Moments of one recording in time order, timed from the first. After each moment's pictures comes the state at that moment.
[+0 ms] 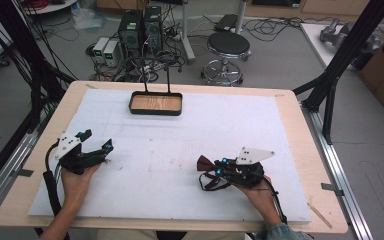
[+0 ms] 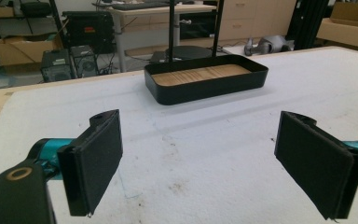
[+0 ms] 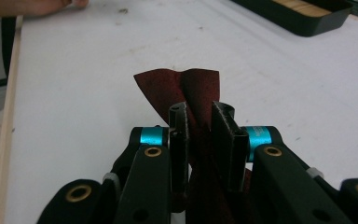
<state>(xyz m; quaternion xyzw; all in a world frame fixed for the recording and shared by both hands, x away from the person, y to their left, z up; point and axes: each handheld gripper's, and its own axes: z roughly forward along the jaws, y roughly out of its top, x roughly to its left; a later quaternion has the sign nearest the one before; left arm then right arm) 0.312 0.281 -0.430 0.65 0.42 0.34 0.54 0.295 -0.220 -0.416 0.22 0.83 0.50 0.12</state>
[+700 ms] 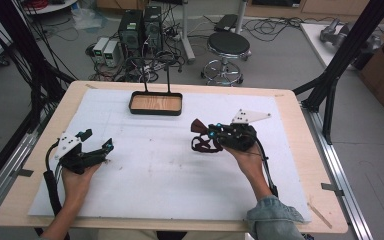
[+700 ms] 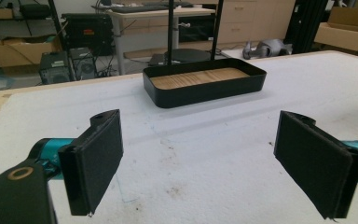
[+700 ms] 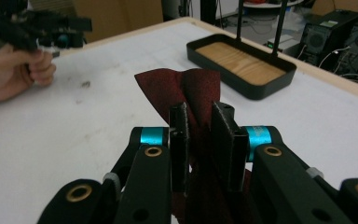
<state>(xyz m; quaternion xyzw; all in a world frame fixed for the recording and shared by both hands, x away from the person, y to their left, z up) 0.312 0.280 -0.430 0.64 0.42 0.34 0.54 0.370 -0.200 -0.367 0.26 0.78 0.55 0.12</state>
